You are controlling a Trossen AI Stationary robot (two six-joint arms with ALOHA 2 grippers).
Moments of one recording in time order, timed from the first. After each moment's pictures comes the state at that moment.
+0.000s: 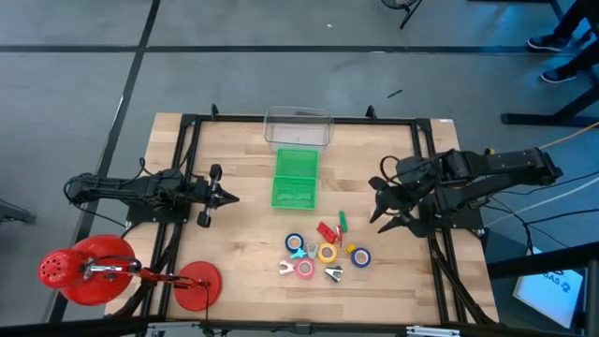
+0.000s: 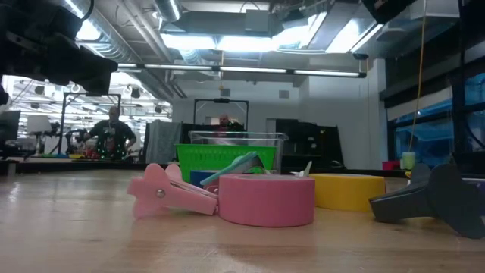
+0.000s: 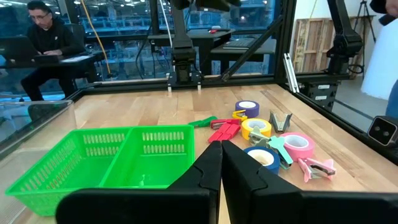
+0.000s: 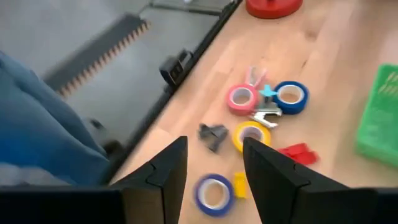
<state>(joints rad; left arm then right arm) -0.01 0.10 0.01 0.03 0.07 0.02 0.17 0.97 0.98 -0.71 -0.46 -0.08</state>
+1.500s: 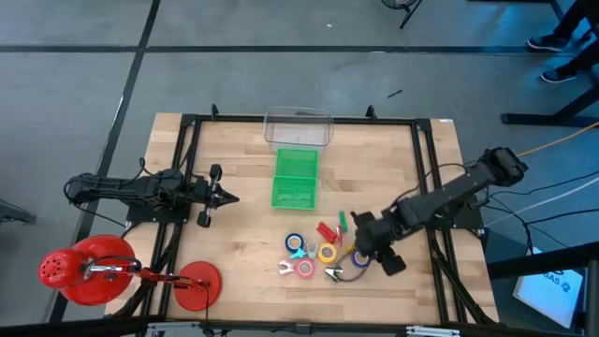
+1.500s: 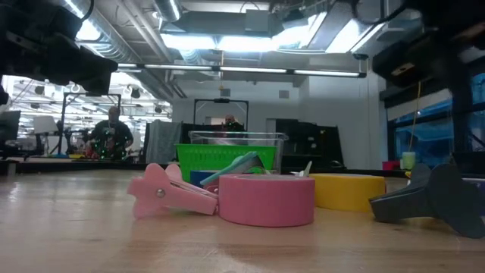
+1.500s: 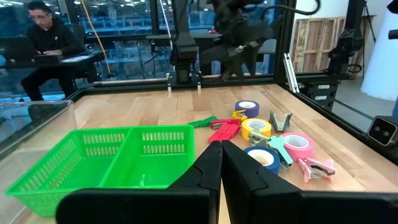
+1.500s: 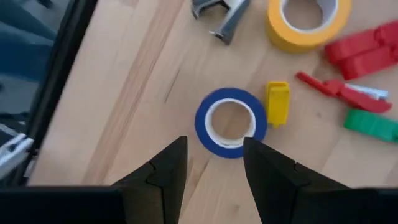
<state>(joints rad) -0.01 0.10 0.01 0.03 0.07 0.02 0.49 1.45 0.98 -0.76 -0.18 0.07</state>
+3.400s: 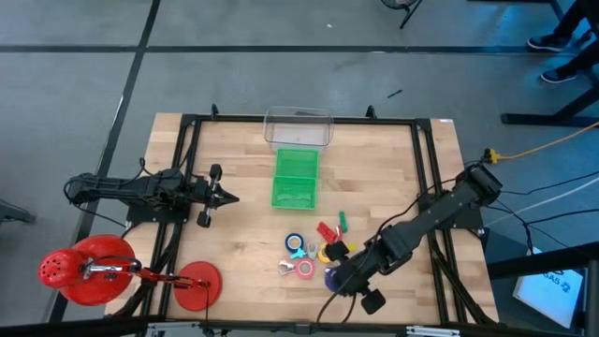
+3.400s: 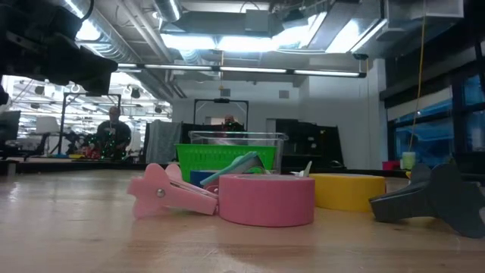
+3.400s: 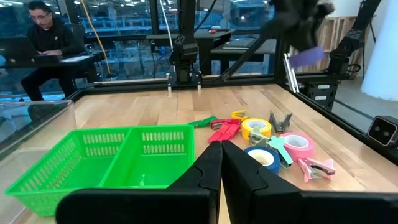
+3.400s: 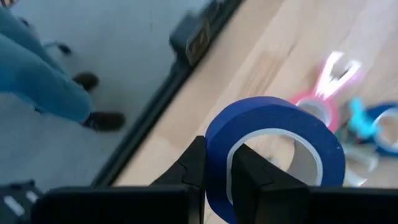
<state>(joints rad) -0.01 0.10 0.01 0.03 0.07 0.02 0.61 1.75 1.47 -0.71 -0.11 0.06</state>
